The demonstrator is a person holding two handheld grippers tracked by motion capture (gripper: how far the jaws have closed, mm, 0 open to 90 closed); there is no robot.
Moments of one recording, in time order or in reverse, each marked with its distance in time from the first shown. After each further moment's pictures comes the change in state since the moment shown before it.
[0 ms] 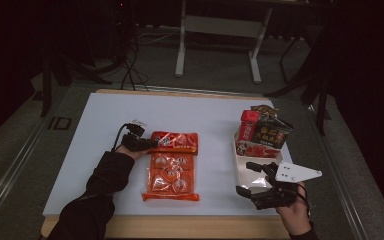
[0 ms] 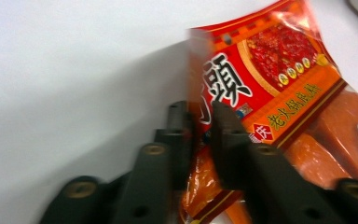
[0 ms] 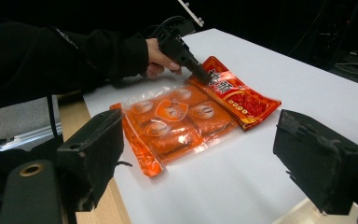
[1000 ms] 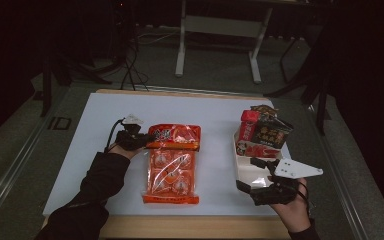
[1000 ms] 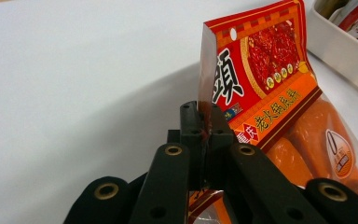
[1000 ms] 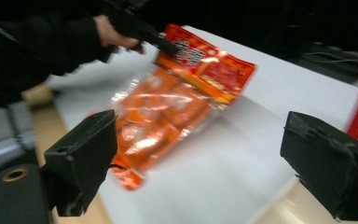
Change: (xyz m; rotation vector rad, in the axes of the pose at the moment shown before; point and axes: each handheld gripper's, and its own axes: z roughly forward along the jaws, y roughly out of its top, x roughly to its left) left arm -0.036 0.010 -0.055 -0.154 0.024 0.101; right arm 0.003 0.012 0.000 0.018 -0.096 0.050
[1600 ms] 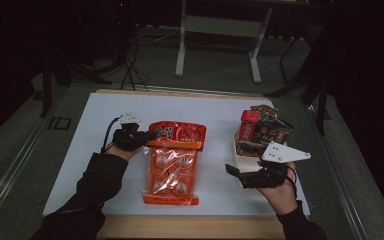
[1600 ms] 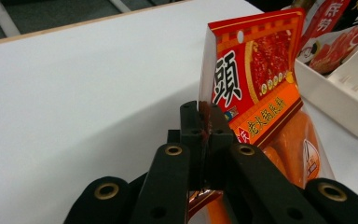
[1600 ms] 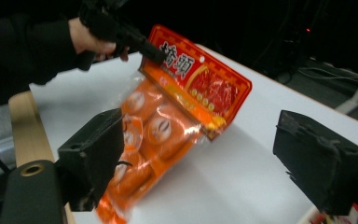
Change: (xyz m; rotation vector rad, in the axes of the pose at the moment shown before) left arm -0.023 0.015 -0.029 -0.067 -0.033 0.042; right arm -0.006 0.035 0.031 -0.030 -0.021 -0.063
